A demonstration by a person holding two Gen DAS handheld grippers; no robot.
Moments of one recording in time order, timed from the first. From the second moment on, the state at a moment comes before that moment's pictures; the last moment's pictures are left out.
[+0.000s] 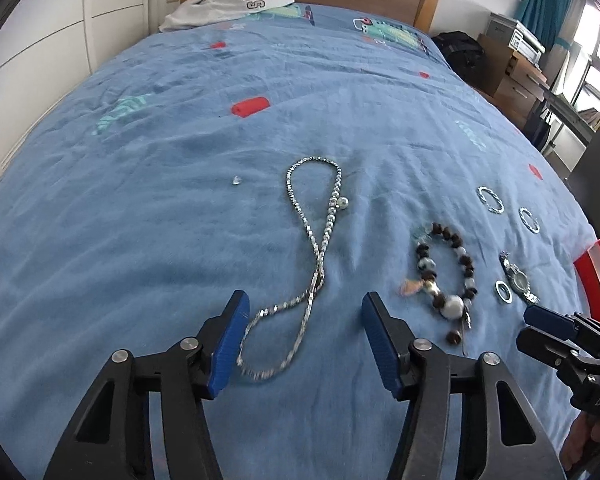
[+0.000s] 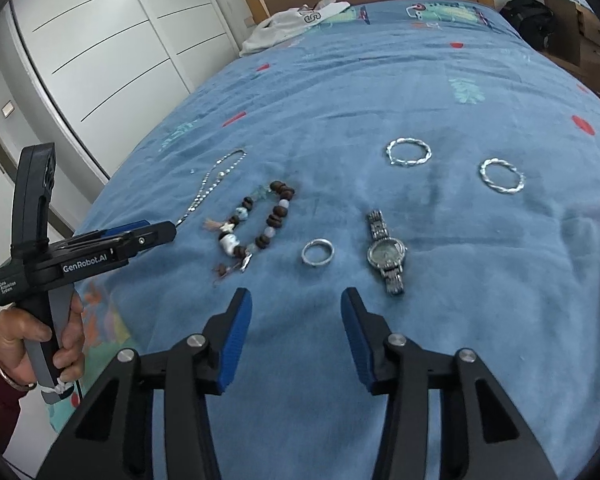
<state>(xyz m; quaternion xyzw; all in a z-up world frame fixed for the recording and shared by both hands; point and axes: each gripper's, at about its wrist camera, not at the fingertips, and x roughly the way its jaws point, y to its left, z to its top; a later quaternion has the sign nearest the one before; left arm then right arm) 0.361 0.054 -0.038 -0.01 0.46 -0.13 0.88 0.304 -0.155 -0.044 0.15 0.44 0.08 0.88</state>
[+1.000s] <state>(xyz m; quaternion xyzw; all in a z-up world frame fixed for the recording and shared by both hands) 0.353 0.044 -0.019 -0.01 0.45 -0.15 0.88 0.312 -0.155 -0.025 0.15 0.42 0.08 0.89</state>
